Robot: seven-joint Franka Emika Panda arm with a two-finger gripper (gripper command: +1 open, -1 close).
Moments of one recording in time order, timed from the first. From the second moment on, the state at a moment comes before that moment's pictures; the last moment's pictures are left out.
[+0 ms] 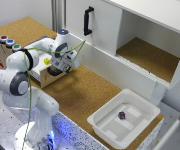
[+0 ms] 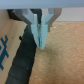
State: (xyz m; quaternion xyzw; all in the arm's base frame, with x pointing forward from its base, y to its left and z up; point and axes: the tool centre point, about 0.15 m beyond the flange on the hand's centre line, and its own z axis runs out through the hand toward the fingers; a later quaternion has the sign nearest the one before) arm 0.330 0.139 0.344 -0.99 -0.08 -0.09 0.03
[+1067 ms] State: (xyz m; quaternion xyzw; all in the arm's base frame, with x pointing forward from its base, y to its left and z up) arm 0.343 0.267 0.367 -0.97 -0.17 -0.16 0.05
